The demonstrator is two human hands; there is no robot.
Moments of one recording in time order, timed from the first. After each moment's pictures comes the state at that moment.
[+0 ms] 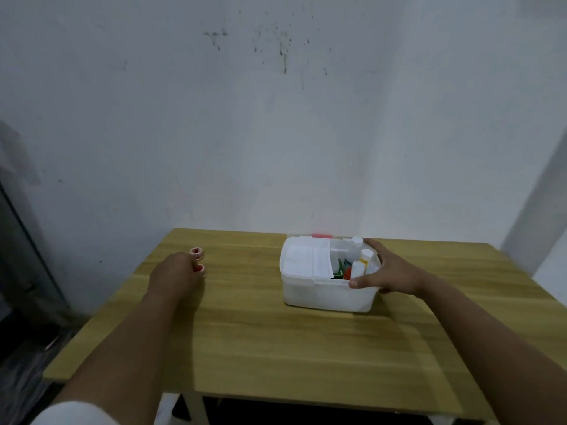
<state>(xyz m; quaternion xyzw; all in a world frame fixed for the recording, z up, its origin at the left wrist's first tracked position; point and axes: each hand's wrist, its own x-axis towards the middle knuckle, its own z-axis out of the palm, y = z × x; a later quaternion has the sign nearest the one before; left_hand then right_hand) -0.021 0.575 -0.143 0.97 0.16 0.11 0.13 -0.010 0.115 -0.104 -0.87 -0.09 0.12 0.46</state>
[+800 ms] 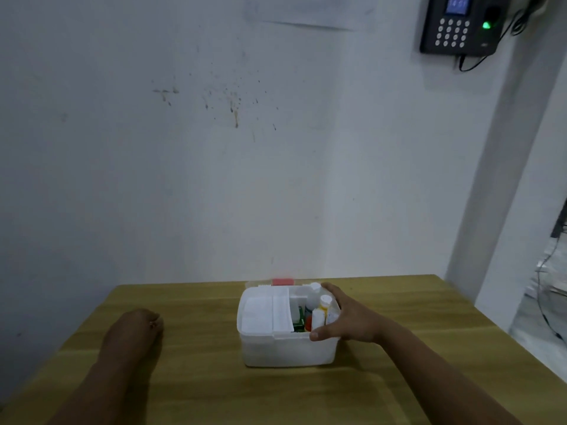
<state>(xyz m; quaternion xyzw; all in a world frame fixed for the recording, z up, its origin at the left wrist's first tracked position) 0.026 0.582 -0.173 0.97 0.09 0.18 0.13 -0.012 0.112 -0.104 -0.88 -0.11 0.12 0.44</state>
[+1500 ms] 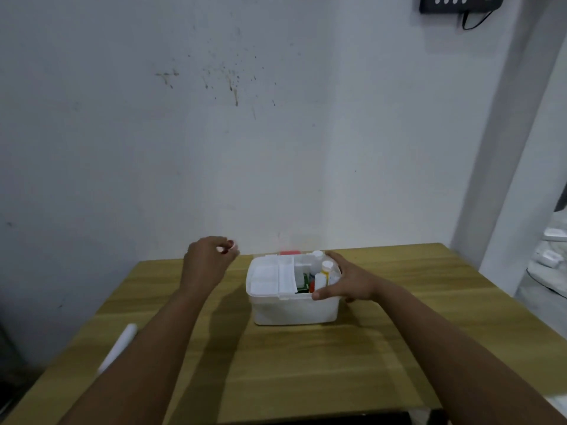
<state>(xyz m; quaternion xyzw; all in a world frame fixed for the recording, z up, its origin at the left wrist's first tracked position) -0.019 0.441 -0.064 0.90 -0.01 0.27 0.34 -0.019 0.114 -0.101 -0.88 -0.10 0.11 0.45</state>
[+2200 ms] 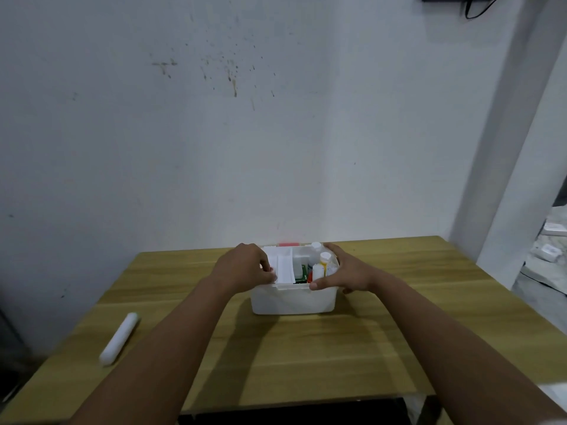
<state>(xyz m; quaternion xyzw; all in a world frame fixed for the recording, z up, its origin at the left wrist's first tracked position) -0.032 0.389 -0.065 0.97 -0.15 0.08 0.15 -0.022 0.114 -0.099 -0.88 -0.08 0.13 0.45</state>
